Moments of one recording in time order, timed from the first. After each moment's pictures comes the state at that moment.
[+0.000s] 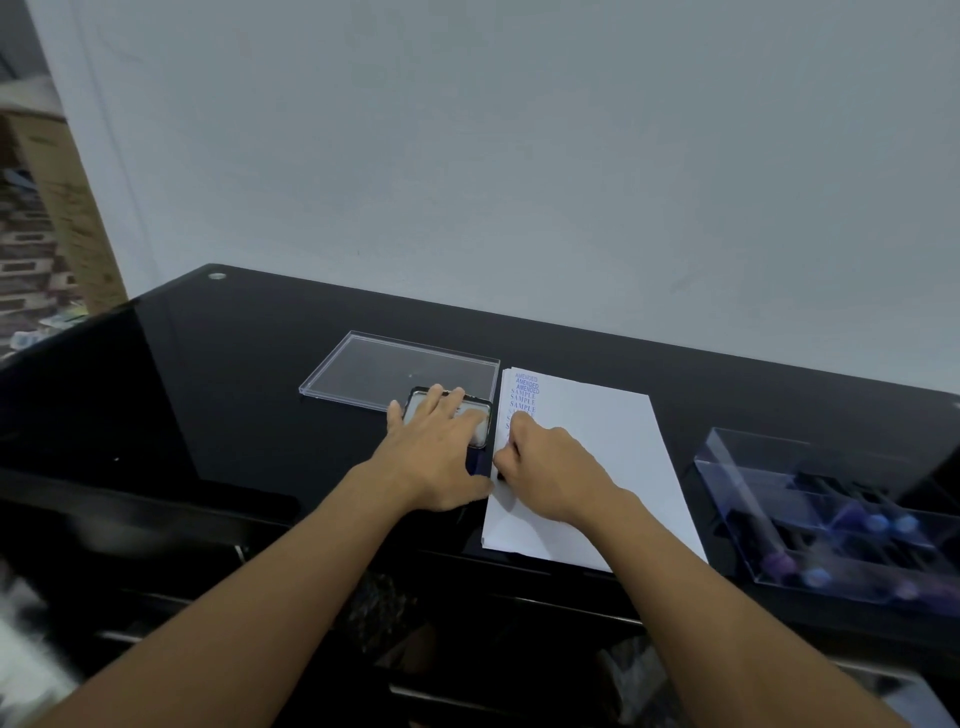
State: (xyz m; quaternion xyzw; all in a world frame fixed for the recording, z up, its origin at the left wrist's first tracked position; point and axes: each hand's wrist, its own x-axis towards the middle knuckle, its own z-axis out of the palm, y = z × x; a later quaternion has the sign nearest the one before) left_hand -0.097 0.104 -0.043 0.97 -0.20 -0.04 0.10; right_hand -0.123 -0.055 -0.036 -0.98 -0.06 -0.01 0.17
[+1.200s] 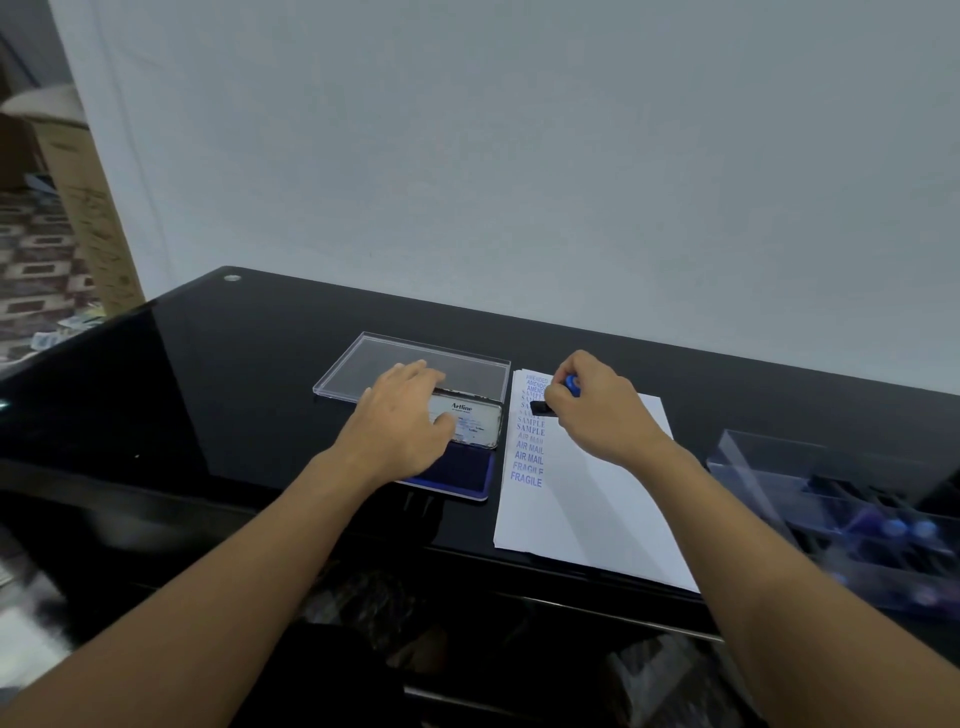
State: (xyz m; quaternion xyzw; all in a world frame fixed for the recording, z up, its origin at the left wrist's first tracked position) left_hand -0.097 0.143 -0.027 0.96 -0.12 0.05 0.27; right_hand -0.109 -0.079 0.008 -0.94 -0.02 -0.11 0.31
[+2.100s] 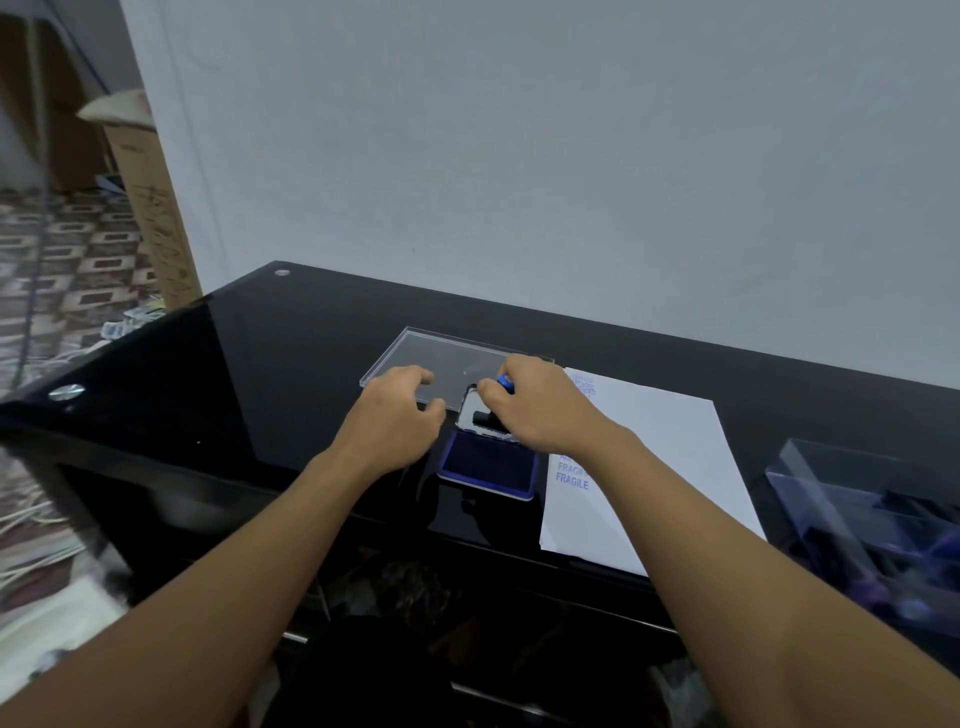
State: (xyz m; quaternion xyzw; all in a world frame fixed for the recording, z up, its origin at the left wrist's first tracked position) left_hand -0.087 0.187 -0.046 0.93 -0.03 0.09 0.36; right_hand -0.085 0.008 0.000 -0.96 -0.12 -0.03 0.26
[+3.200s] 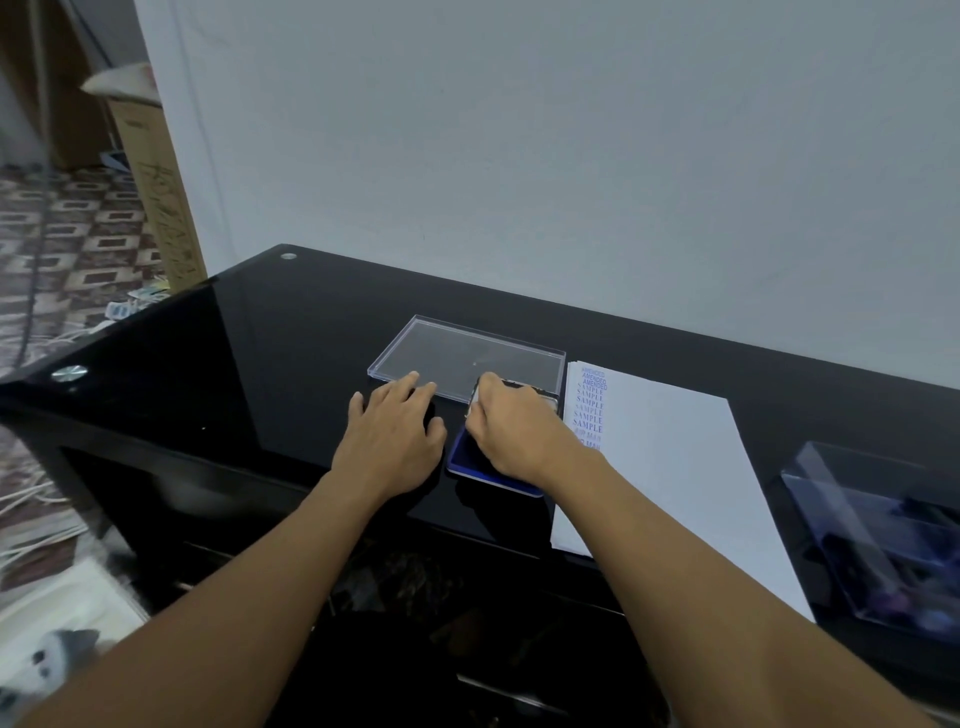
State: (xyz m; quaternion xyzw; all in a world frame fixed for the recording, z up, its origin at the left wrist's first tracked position) left_hand -0.078 0.194 -0.091 0.98 -0.04 0.08 0.18; right_hand -0.084 0.034 -0.038 -0.97 -0.18 -0.03 0.14
